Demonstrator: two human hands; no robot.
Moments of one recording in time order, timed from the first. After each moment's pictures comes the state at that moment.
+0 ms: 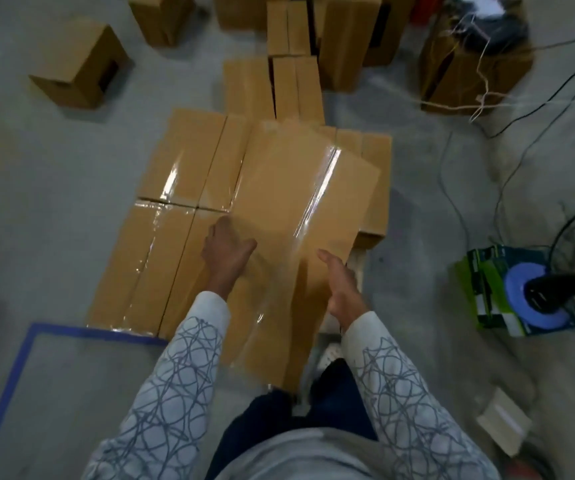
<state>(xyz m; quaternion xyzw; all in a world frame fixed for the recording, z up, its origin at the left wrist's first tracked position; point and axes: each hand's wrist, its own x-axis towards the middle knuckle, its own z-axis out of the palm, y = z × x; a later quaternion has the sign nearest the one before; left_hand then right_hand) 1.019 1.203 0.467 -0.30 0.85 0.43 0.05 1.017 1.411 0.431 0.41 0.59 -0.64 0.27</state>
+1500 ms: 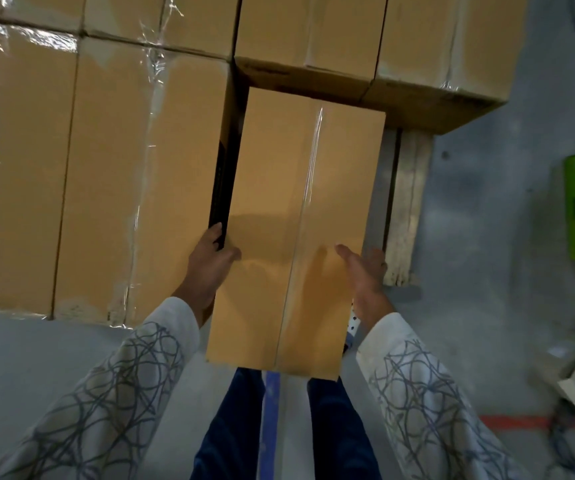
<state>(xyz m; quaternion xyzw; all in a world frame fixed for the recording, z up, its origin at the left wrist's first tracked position) 1.049 1.164 -0.028 -0.42 0.69 0.51 0.28 1.031 1.417 -0.035 0.48 0.71 -0.44 0.26</state>
